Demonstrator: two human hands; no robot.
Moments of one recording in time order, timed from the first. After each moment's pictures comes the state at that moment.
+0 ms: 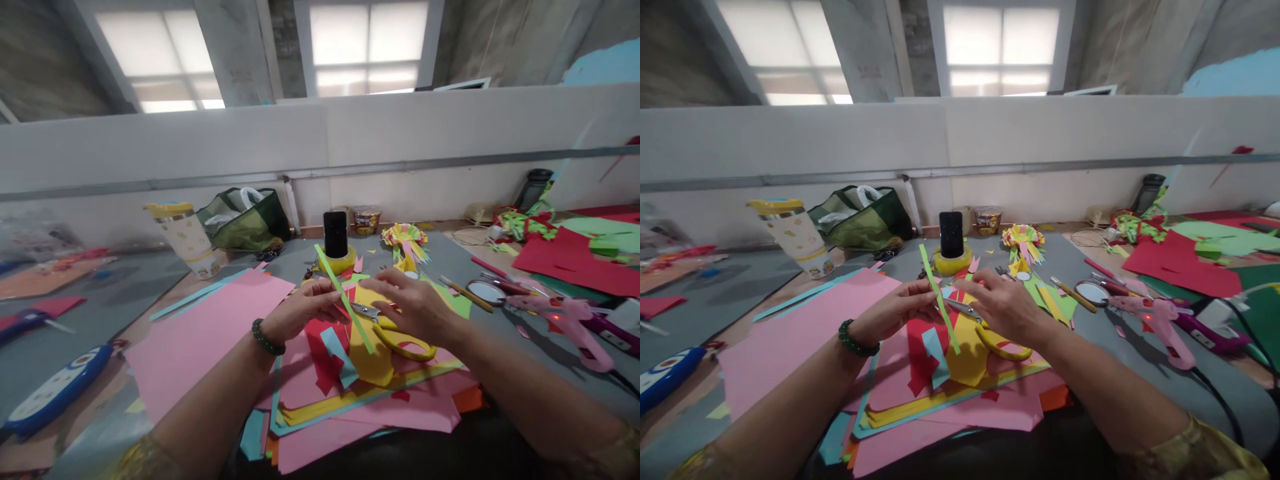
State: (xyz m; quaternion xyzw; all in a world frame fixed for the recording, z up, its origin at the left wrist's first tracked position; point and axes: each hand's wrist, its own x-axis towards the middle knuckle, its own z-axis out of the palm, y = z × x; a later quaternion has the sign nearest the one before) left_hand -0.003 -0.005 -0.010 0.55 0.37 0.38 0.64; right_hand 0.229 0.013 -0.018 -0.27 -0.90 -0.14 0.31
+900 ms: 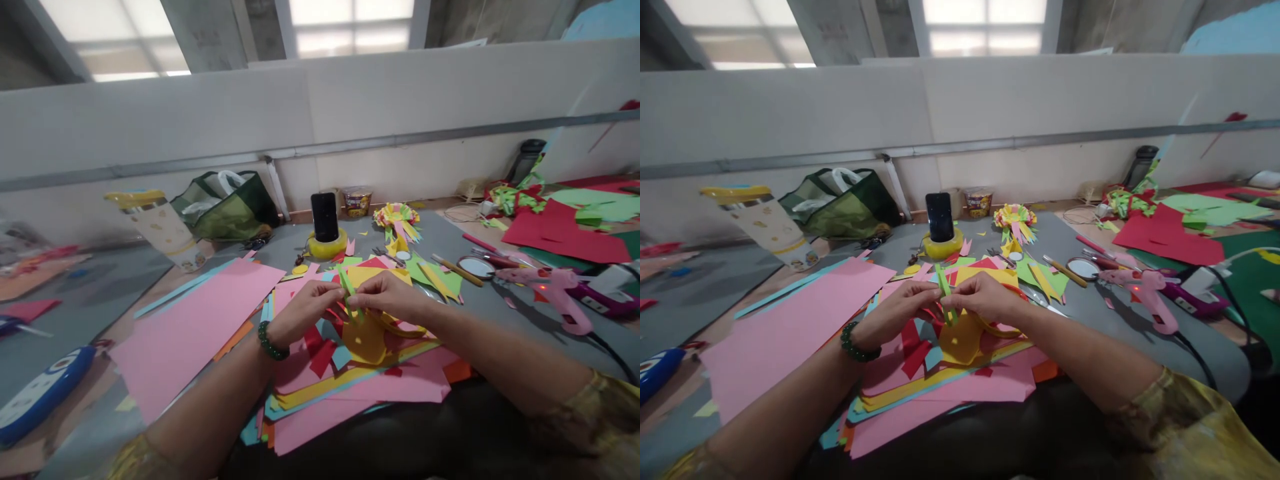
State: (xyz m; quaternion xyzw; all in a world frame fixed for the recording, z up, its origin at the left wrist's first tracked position) left_hand 0.023 -0.015 -0.020 0.59 0.43 0.34 0.59; right_hand 0.204 0.011 -0.020 -0.37 -0.70 0.56 0.25
